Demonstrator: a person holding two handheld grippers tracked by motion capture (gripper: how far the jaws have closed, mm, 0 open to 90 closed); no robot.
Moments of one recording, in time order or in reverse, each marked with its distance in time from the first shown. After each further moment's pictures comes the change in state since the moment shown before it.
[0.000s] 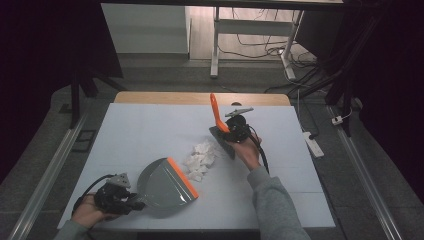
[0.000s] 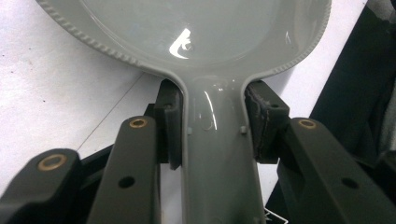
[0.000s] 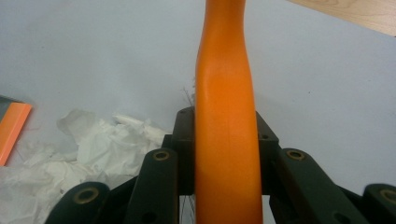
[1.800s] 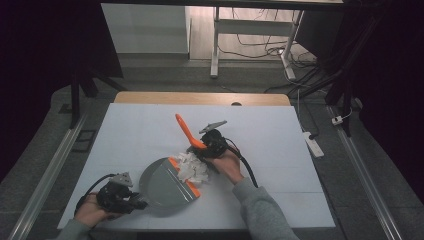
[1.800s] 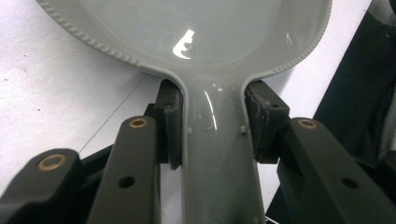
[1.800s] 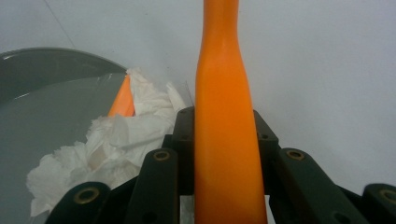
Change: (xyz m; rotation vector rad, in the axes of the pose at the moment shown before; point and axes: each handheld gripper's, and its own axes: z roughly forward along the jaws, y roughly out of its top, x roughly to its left) left arm -0.001 0.004 0.003 0.000 0.001 -0.007; right arm 0.077 -0.009 0.024 0.055 0.185 -0.127
